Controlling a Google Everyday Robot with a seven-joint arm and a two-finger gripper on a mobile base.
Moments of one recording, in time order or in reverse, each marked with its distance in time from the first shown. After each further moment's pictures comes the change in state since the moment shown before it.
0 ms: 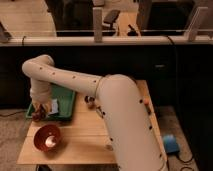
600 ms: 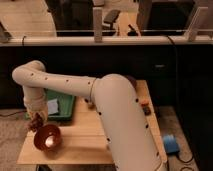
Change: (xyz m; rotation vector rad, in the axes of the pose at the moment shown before) arm -0.040 0.005 0.014 -0.076 -0.045 -0.110
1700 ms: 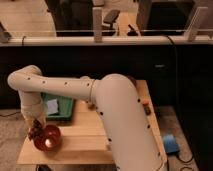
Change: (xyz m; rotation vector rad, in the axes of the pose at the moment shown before) arm -0.036 0.000 0.014 -0.031 -0.070 -0.276
